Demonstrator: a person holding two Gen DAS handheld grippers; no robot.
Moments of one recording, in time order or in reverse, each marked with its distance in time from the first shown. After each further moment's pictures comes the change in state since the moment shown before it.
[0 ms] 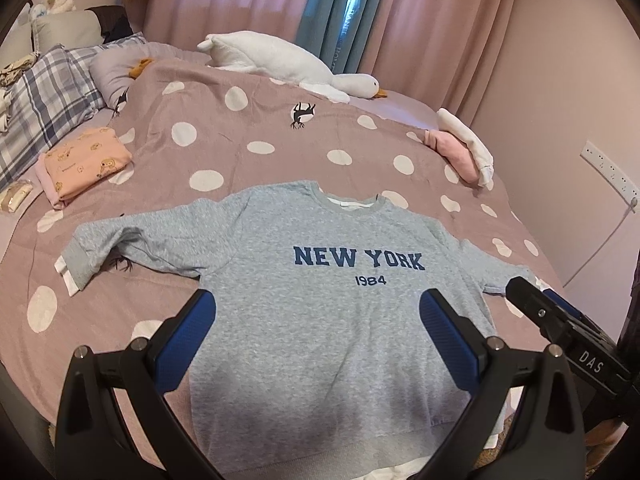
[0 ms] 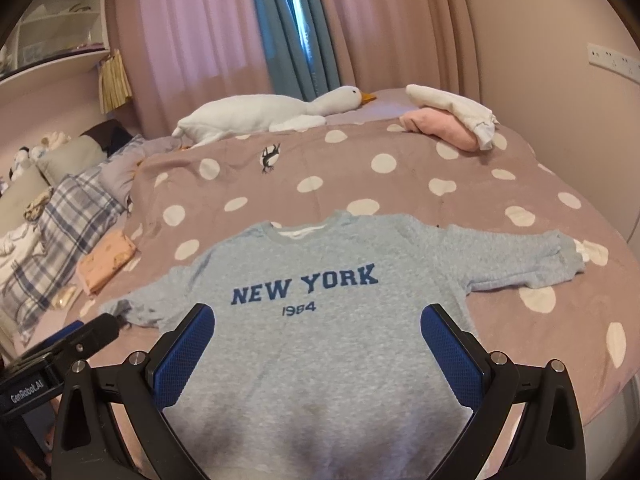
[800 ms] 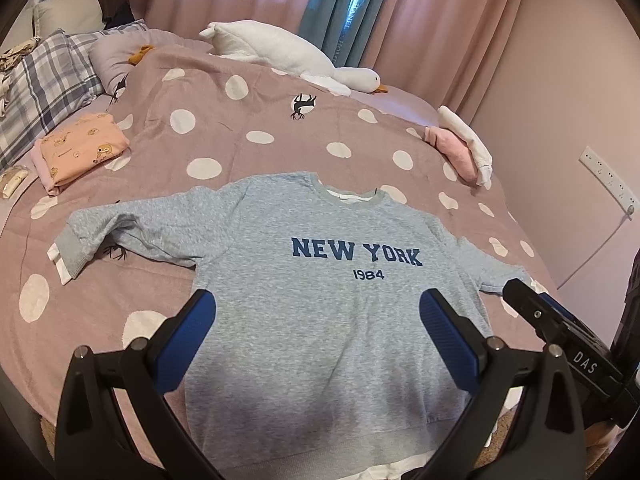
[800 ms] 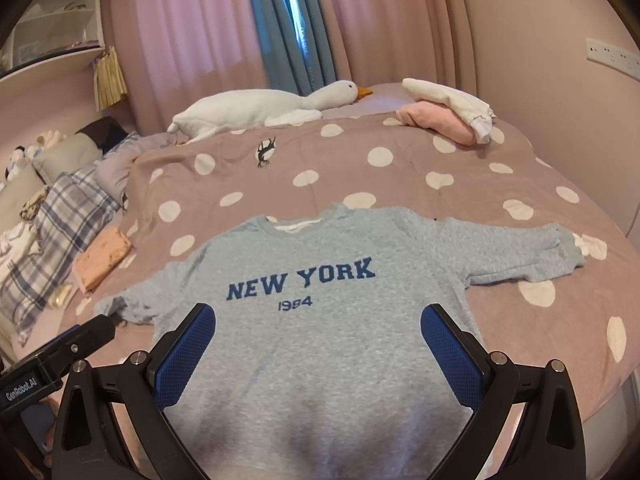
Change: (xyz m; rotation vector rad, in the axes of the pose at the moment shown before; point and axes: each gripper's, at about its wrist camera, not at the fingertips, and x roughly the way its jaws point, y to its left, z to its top) left arm 0.005 0.006 -0.002 -0.028 0.023 -0.022; right arm 0.003 -0.002 -0.004 0.007 0.013 -0.009
